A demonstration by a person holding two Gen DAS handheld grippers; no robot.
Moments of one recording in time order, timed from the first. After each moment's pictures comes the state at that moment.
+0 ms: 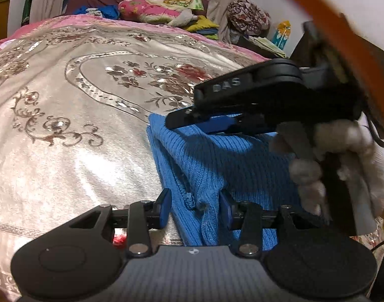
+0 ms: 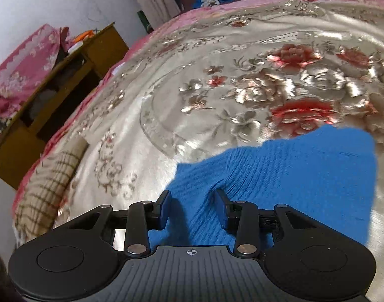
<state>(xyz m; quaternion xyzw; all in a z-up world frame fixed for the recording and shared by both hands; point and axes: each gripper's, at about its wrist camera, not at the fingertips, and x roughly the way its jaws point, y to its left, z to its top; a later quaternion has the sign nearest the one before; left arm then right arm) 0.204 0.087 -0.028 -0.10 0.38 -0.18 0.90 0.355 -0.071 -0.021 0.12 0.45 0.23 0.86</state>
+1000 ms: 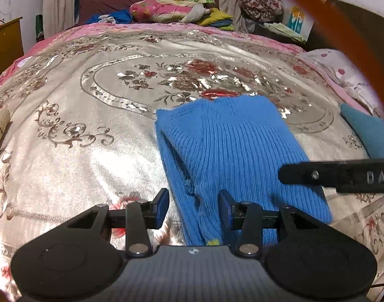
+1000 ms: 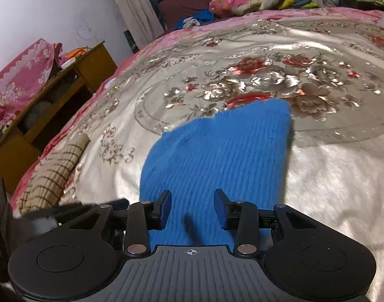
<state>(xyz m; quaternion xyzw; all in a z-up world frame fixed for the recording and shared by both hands) 0.180 0.055 -0.007 -0.03 0.40 -0.11 0.91 0.224 -0.139 0.013 0.10 0.41 0.18 0.89</state>
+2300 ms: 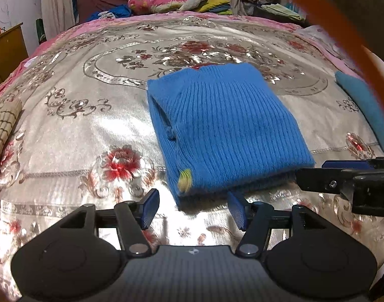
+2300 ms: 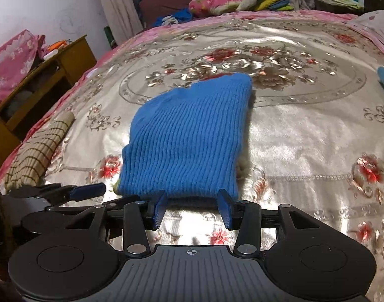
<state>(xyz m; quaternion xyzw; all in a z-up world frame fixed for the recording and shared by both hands) 0.122 0.028 -0.012 0.01 0.42 -0.10 0.90 0.140 -0.149 0.009 0.07 0.41 0.12 0.90</state>
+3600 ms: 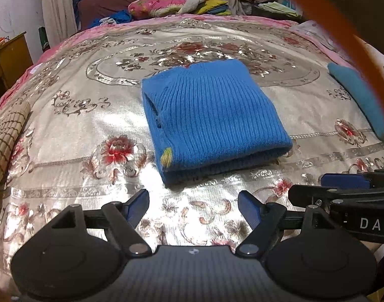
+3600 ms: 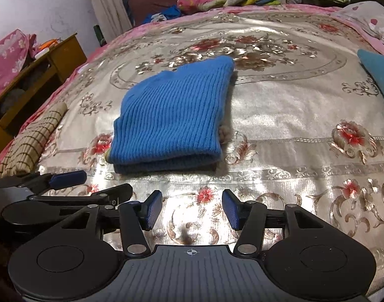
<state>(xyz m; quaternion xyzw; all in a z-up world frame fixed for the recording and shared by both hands) 0.085 0.008 -0.005 0.04 0.42 -0.08 0.90 0.099 -0.160 -0.005 0.08 0.42 0.10 0.90</state>
